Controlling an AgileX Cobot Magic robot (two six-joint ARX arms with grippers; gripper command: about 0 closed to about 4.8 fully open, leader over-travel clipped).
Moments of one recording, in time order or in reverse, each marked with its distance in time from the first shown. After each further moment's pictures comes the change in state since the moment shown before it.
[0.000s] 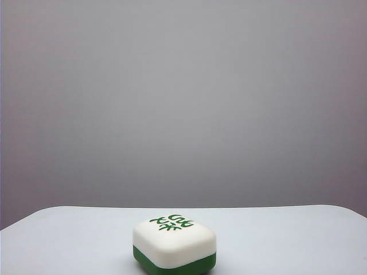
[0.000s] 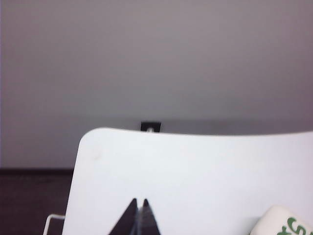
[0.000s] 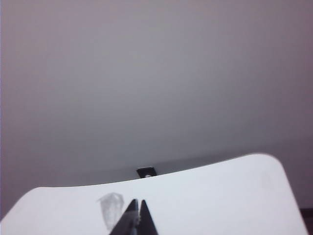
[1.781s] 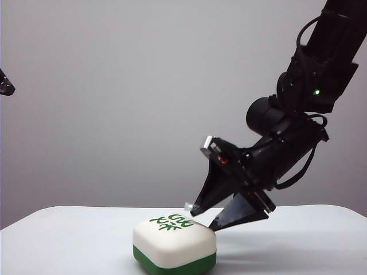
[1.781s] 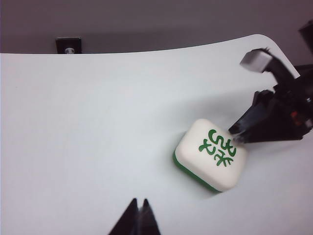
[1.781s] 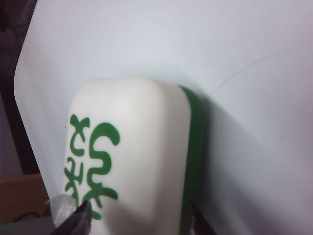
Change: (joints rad) left arm -0.018 0.285 0.160 -0.206 0.320 0.030; right arm 0.358 1.839 0.918 -0.241 -0.619 -0.371
